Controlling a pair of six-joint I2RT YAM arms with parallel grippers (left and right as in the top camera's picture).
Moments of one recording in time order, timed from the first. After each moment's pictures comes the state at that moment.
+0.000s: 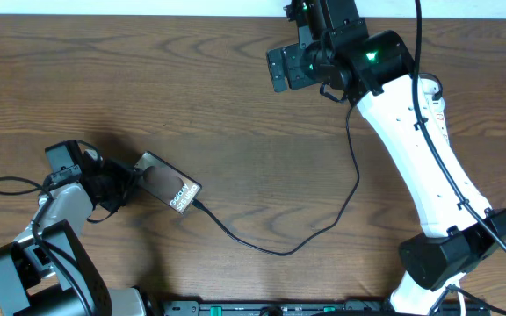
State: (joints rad) left arm 0.42 1.58 0.68 -0.32 0.48 -0.65; right arm 0.47 1.88 2.06 -1.07 0.02 0.15
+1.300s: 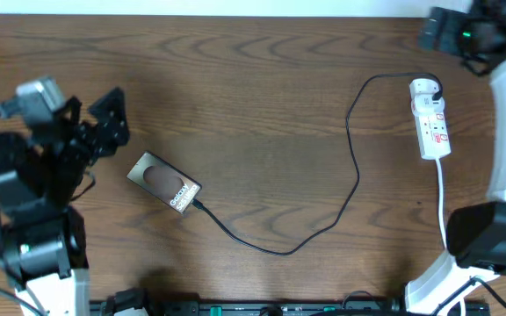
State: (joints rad) left arm 0.26 0.91 1.01 -0.37 0.43 -0.32; right arm -0.18 1.91 2.06 -1.04 -0.08 0.13
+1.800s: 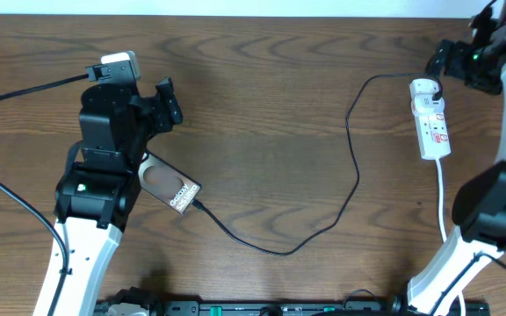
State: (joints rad) left arm -0.15 1.12 1.06 -0.39 -0.12 -0.28; right arm -0.28 2.09 2.06 -1.16 -0.14 0.05
